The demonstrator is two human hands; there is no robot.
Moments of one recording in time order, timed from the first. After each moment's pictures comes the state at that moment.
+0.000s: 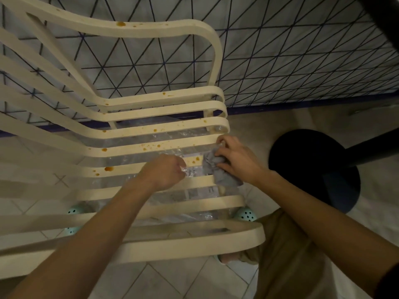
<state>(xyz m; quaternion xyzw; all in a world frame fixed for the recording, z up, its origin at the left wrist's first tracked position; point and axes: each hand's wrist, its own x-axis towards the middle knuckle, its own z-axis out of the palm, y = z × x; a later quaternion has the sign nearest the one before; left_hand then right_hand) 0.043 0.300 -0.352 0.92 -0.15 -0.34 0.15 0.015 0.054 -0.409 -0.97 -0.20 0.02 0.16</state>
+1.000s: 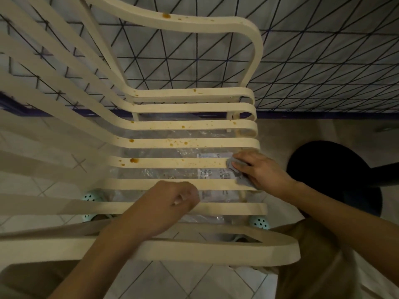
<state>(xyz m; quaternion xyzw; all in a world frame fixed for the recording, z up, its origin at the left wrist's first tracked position) -0.024 0.368 -0.307 0.87 -0.13 -0.34 0.33 0.014 0.062 -0.425 -0.94 -0.34 -0.02 0.10</state>
